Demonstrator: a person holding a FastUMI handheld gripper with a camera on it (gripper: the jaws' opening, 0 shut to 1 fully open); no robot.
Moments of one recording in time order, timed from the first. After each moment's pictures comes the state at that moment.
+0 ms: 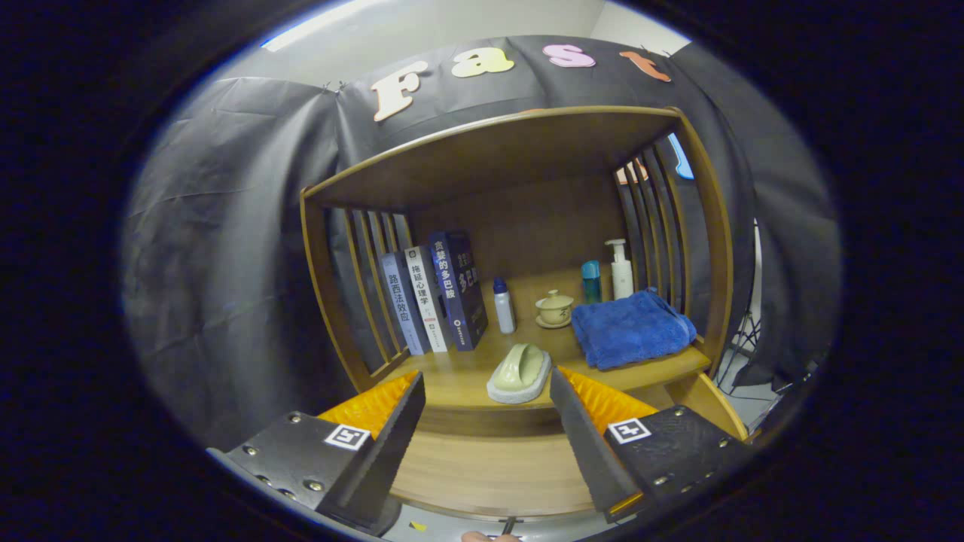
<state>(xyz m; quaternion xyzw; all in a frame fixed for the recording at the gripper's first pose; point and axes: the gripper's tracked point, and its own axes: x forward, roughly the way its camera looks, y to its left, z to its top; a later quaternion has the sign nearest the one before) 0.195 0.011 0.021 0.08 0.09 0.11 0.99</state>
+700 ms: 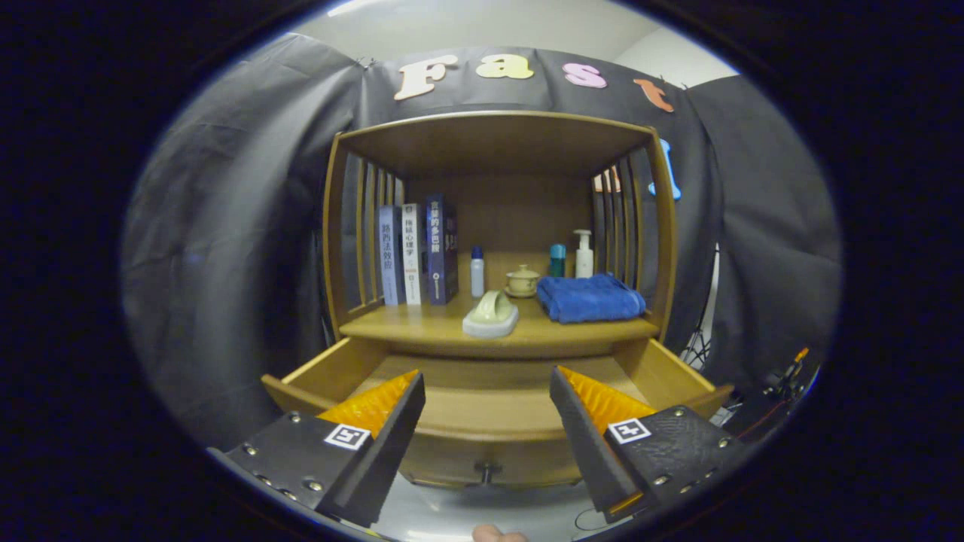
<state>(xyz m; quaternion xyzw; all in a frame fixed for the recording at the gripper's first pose) 0.098 0.007 -0.075 0.00 0.08 0.03 1.00</state>
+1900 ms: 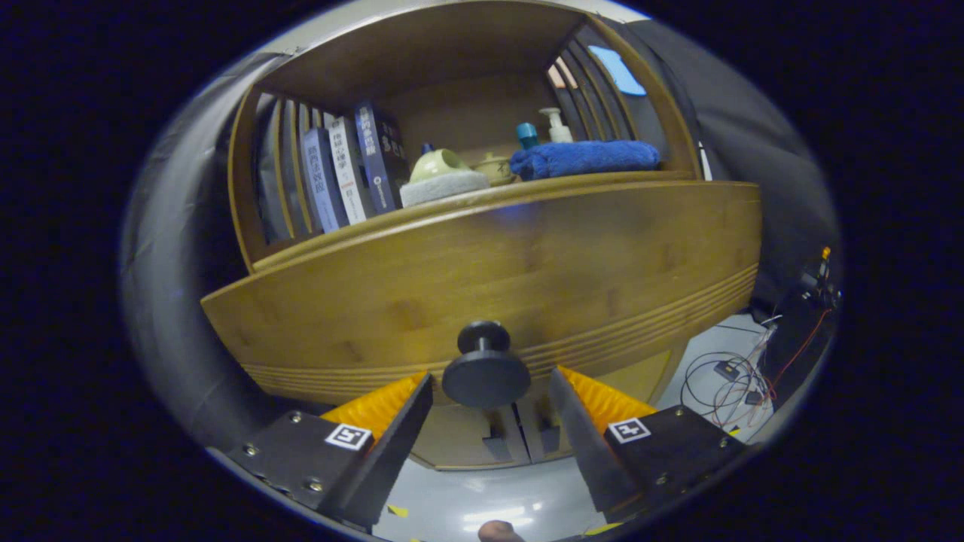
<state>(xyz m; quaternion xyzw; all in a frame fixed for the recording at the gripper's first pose) 0.186 -0.004 -0.236 0.09 0.19 -0.01 0.98</state>
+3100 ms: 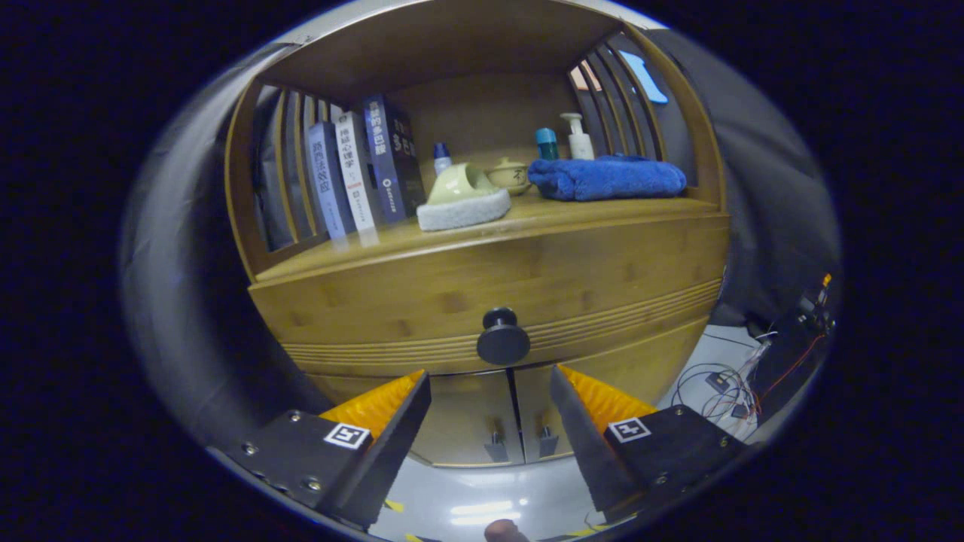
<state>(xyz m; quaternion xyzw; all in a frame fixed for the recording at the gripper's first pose) 0.186 0.008 -0.183 0.07 0.21 0.00 0.98</state>
